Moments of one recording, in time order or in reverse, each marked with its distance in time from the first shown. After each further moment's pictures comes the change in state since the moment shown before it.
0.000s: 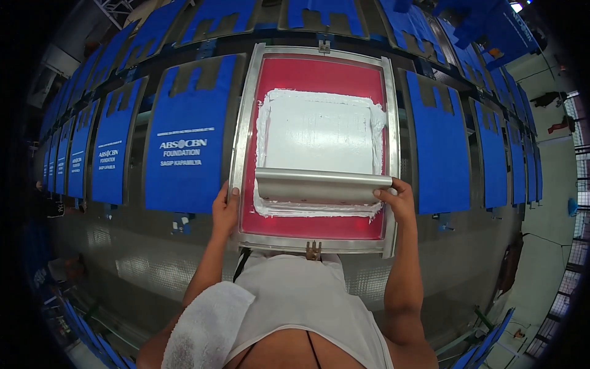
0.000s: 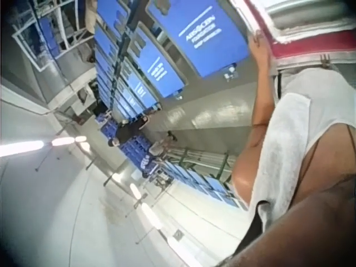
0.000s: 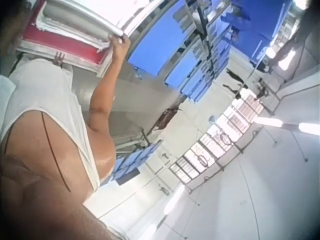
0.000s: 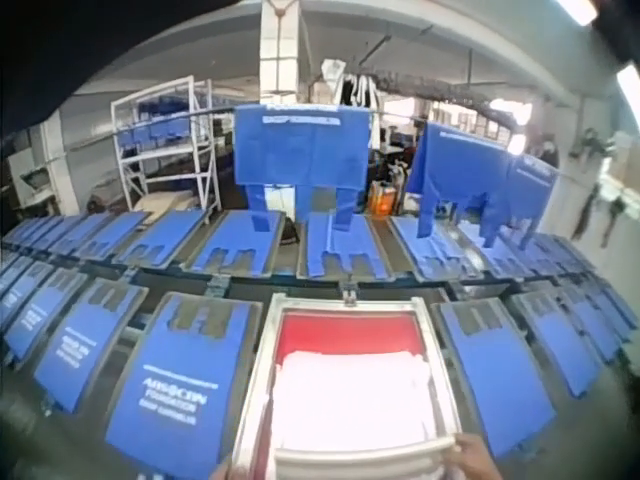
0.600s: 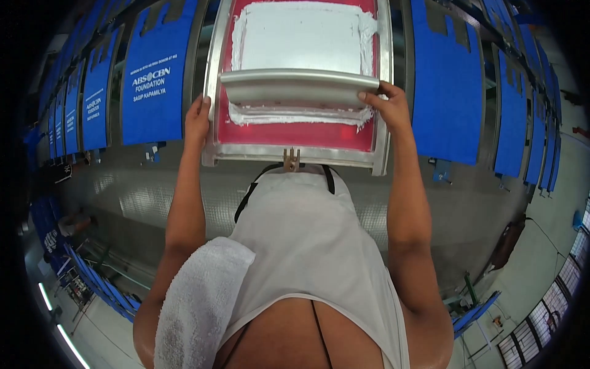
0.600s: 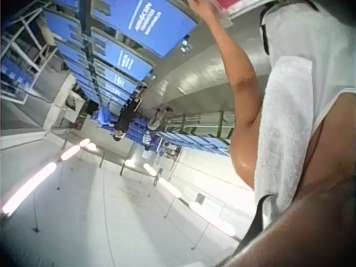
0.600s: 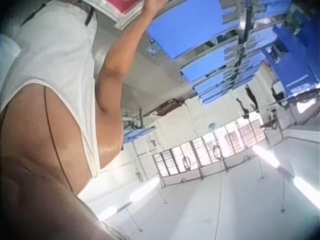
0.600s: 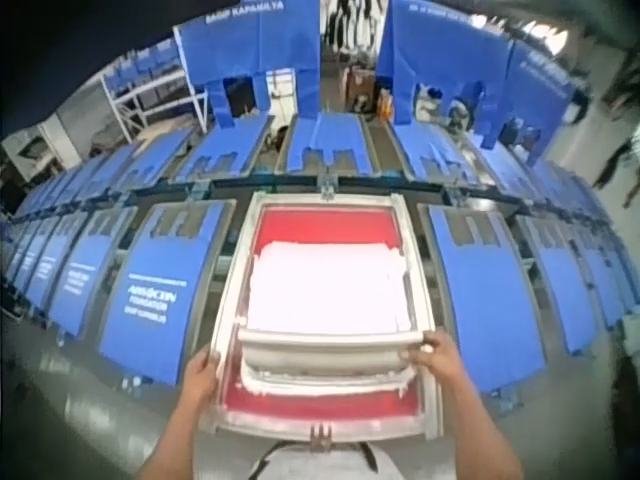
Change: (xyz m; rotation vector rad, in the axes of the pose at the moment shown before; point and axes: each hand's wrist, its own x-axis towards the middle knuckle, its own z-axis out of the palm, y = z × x) left_hand 0.000 0.016 0.071 -0.028 0.063 -0.170; right_hand 0.061 0.061 -0.063 -0.016 -0.173 -0.026
